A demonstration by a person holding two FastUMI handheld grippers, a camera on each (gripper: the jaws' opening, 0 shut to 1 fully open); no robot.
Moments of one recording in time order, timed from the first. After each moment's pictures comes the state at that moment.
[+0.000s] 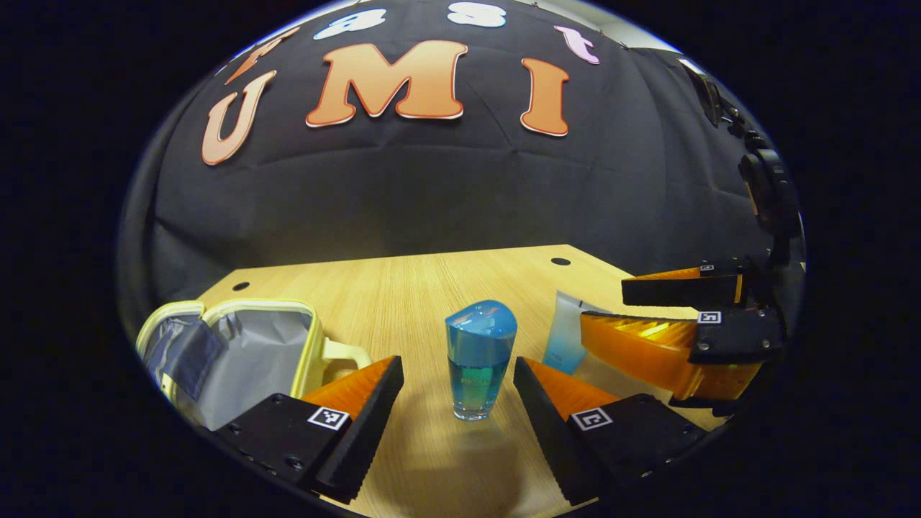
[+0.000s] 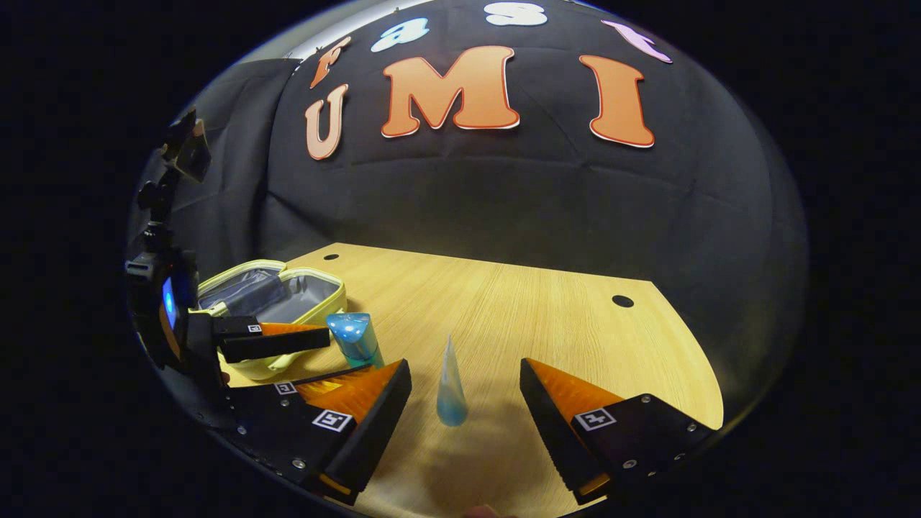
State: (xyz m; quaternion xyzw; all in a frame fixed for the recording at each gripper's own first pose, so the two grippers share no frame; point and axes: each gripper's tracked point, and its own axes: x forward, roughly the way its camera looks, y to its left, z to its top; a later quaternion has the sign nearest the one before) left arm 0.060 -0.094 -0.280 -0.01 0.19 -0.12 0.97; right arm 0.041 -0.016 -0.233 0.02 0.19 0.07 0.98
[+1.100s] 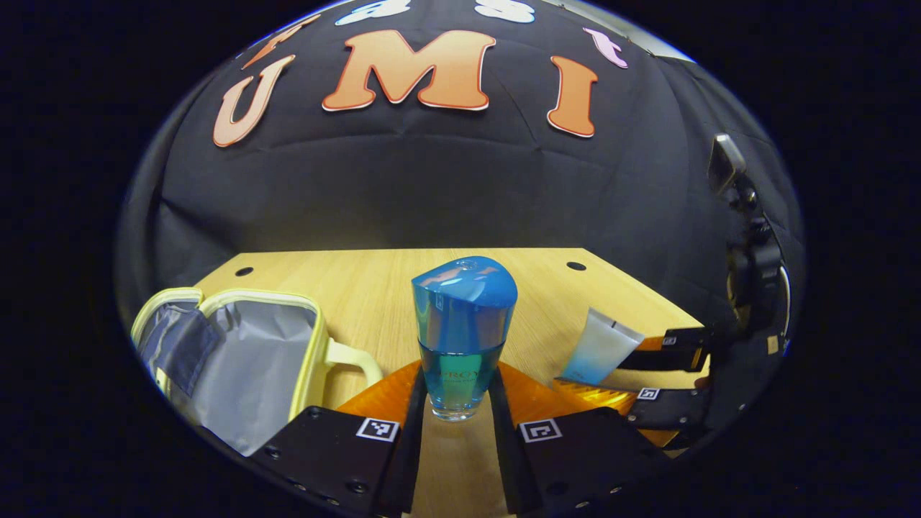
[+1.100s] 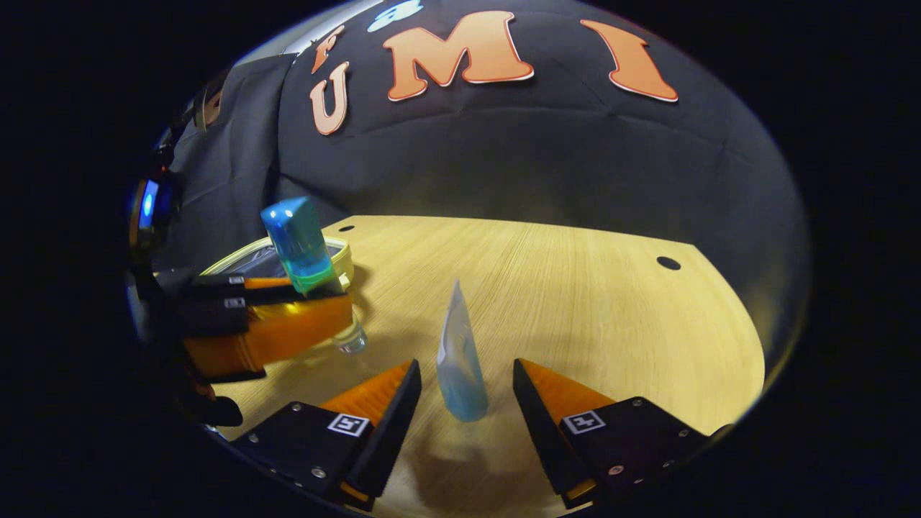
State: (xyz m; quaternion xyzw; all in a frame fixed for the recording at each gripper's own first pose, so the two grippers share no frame) left arm 0.078 -0.073 -0.260 -0.03 0.20 -0.09 0.98; right arm 0.062 0.012 -0.303 0.04 0.25 0.13 0.96
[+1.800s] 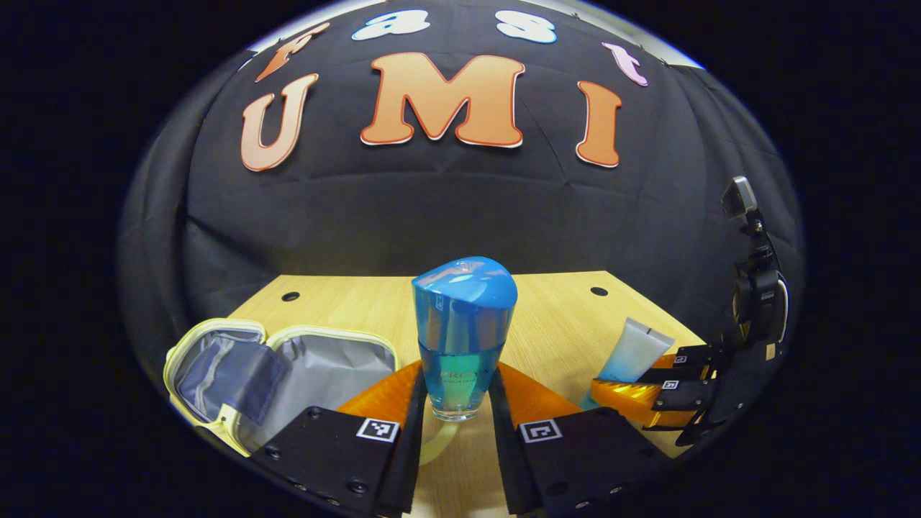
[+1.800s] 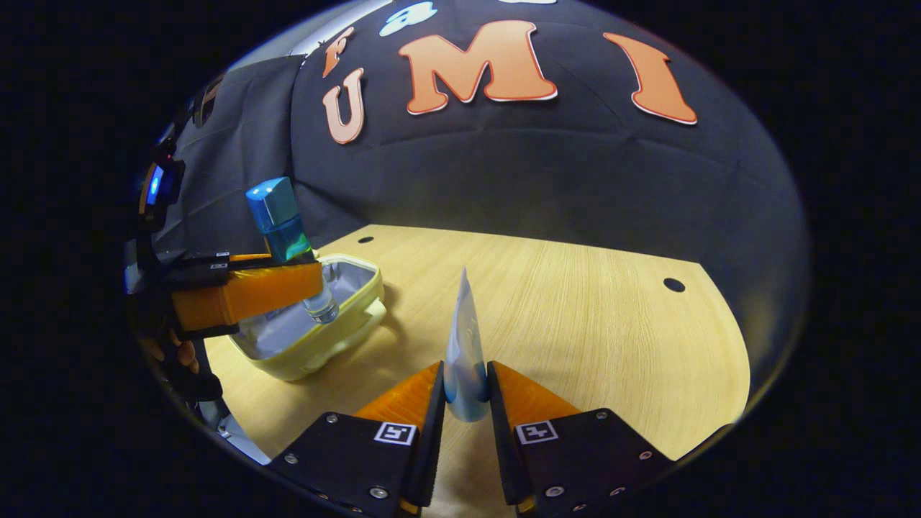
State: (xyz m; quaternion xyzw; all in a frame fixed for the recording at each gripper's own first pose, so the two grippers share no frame) left arm 0.057 -0.003 -0.177 -0.03 0.18 -0.04 0.98; right arm 0.050 0.031 -0.224 0.04 0.24 0.14 0.96
